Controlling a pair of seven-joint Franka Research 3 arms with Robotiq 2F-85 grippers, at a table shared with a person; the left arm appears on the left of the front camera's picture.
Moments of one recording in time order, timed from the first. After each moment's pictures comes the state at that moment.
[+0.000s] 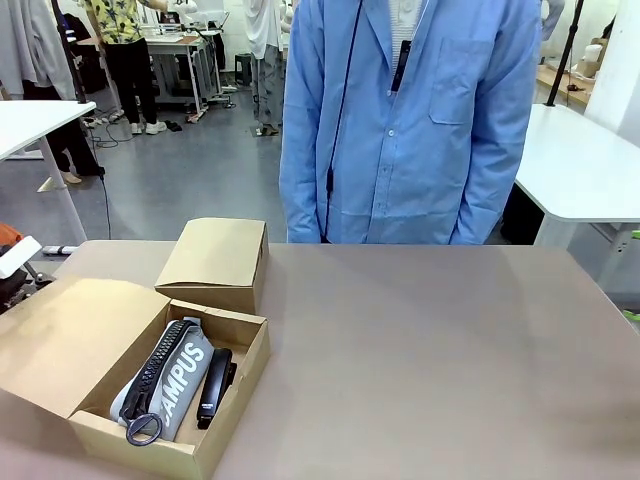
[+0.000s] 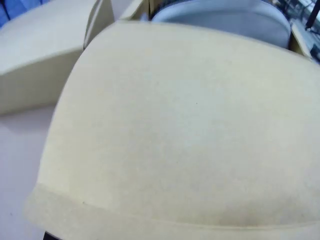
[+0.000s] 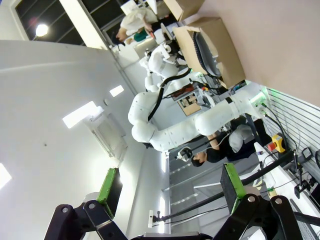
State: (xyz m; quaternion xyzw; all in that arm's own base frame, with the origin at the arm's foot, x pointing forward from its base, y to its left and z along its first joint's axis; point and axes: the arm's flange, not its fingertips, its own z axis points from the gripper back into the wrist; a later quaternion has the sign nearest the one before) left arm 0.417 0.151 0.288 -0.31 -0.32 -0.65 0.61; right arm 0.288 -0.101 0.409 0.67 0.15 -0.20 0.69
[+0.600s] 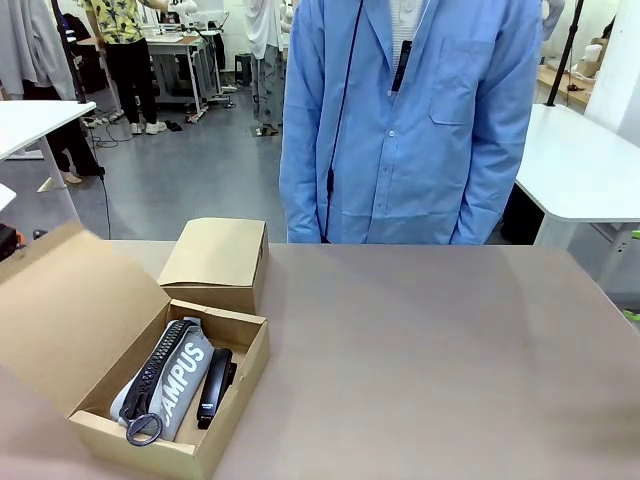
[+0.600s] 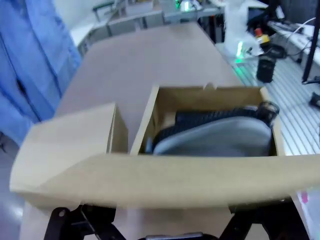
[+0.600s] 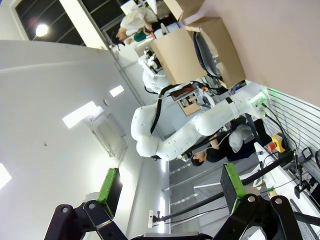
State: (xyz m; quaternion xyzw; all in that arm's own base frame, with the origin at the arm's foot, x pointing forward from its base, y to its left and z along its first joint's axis) left arm 0.385 0.096 0.380 -0.36 -0.44 -0.64 0.52; right arm 0.288 -0.101 0.409 0.67 0.15 -0.20 0.69
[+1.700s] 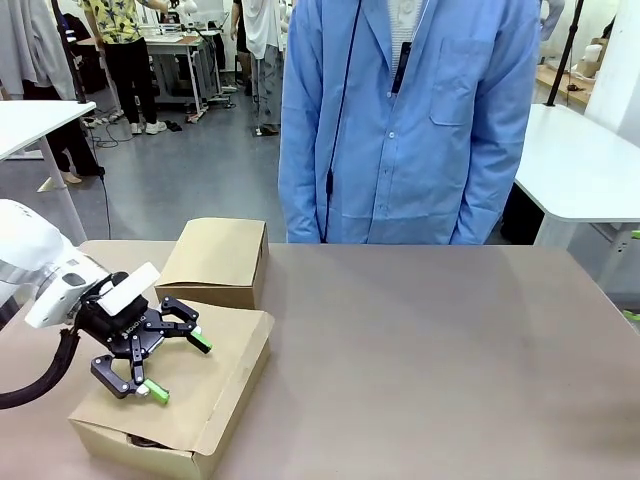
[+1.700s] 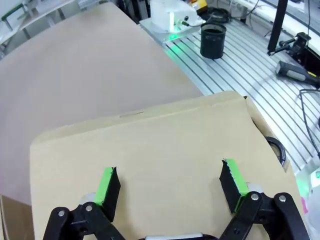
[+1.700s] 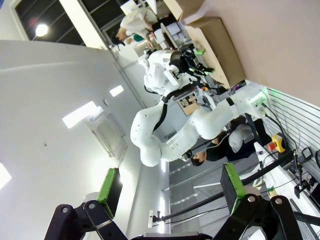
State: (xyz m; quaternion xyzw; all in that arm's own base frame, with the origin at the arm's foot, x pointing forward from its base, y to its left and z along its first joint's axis) left arm 0.349 -0.084 0.309 -0.38 -0.30 -0.75 0.44; right arm 0.288 -0.101 0.409 0.67 0.15 -0.20 0.69
